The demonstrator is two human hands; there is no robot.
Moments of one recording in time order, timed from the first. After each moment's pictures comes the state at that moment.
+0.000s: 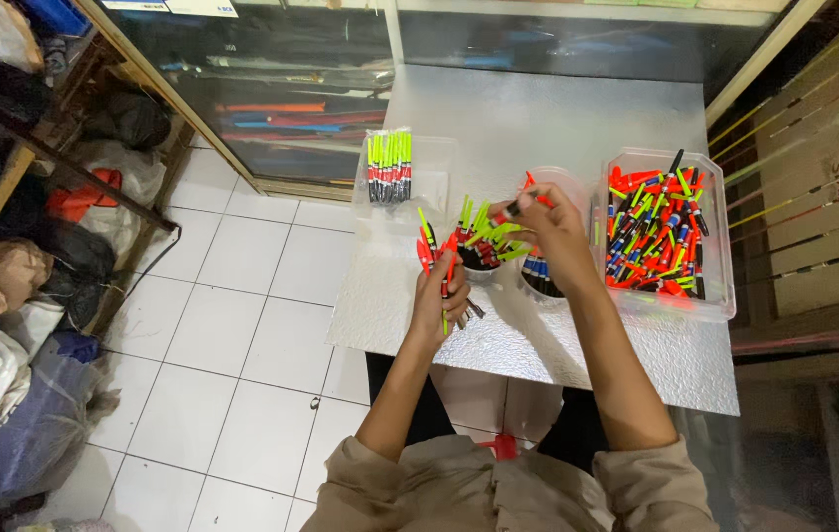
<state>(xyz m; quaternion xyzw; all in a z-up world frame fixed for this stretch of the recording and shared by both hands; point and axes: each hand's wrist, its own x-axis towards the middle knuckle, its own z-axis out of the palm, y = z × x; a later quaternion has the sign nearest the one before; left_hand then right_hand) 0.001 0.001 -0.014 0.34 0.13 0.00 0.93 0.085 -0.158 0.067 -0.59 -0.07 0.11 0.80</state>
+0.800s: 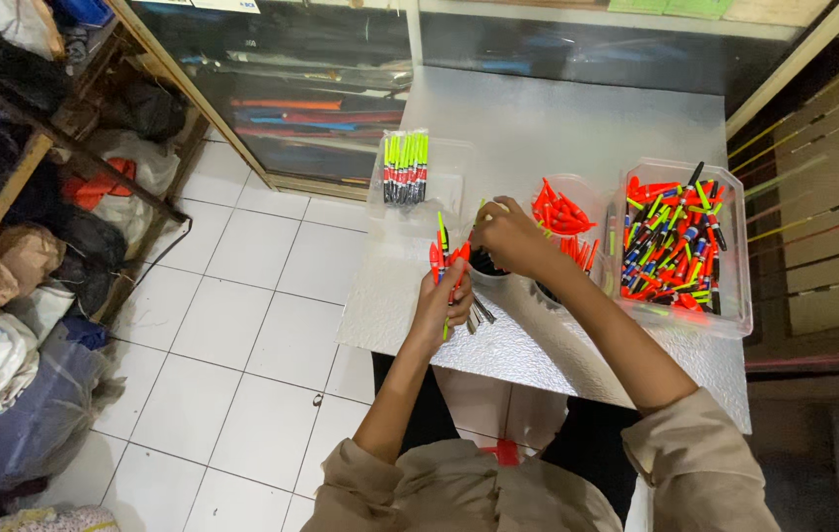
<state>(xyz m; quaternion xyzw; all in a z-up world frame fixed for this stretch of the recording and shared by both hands) -0.005 0.013 -0.018 0.39 0.13 0.00 0.91 0.169 -0.112 -0.049 -0.84 -0.53 -0.07 0.04</state>
